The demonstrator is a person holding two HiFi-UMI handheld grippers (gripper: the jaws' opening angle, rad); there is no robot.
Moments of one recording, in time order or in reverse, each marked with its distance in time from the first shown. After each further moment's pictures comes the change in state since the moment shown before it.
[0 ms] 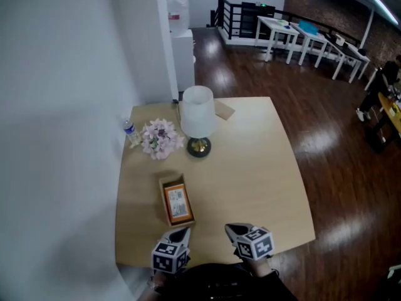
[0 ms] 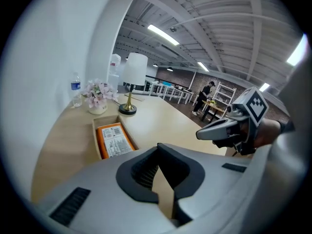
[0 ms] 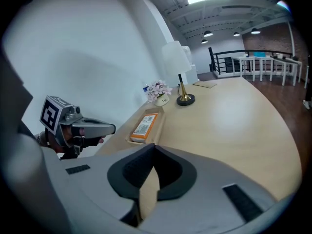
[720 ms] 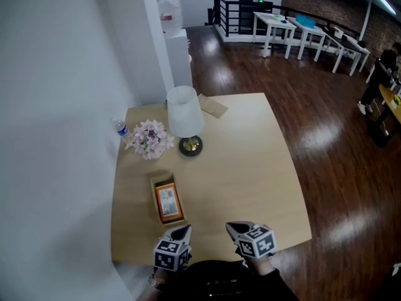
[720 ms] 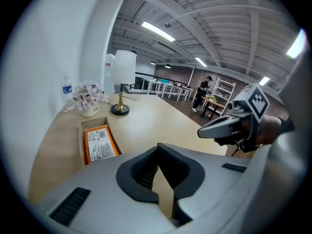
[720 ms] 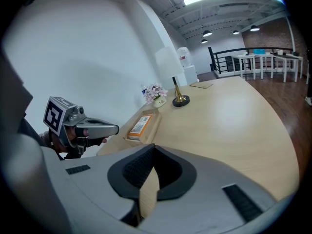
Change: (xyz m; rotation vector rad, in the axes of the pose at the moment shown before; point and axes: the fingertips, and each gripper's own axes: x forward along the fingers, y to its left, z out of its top) left arm 0.028 -0.040 0.007 0.056 0.017 0.017; right arm -0.029 -0.035 -0.009 0.018 -0.025 0.039
